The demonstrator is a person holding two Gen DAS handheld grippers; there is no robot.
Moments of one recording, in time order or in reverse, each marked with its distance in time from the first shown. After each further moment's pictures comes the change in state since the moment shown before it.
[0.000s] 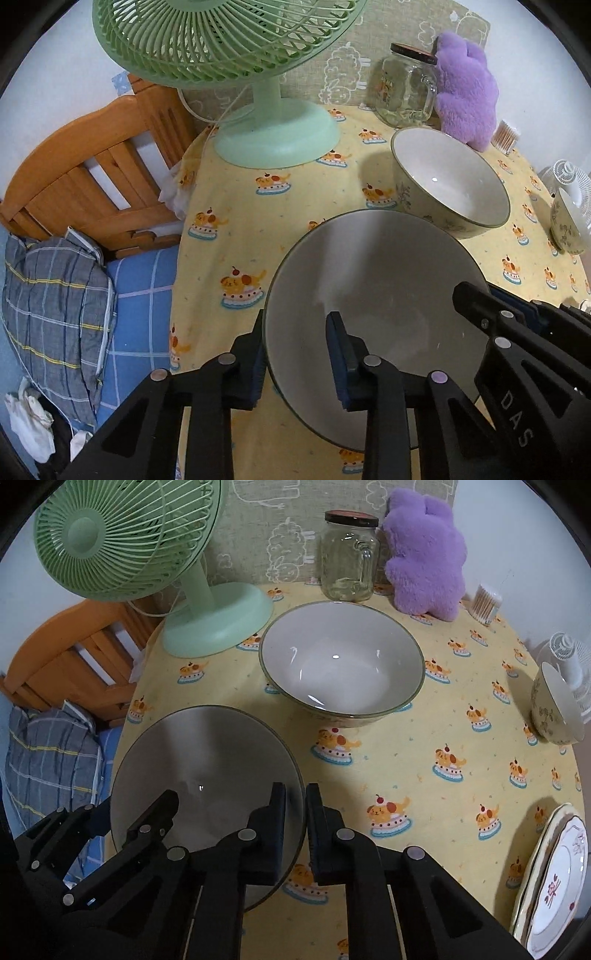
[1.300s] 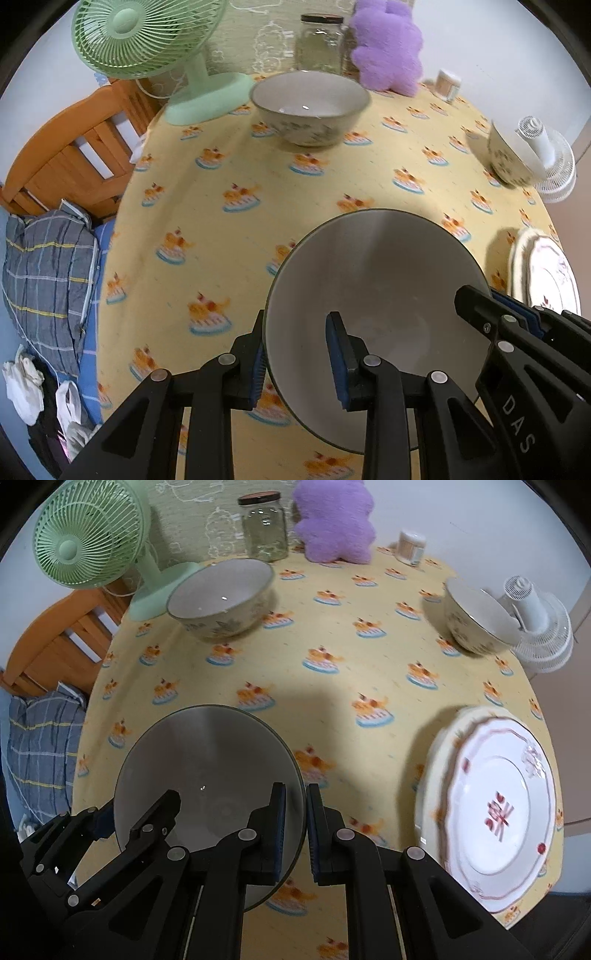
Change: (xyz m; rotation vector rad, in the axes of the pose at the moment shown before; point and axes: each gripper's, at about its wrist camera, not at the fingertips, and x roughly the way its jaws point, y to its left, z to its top) left arm -0.052 -0.125 -0.078 0.010 0.095 -0.016; right arm -0.067 -0.120 -0.092 0.054 0.093 -0.019
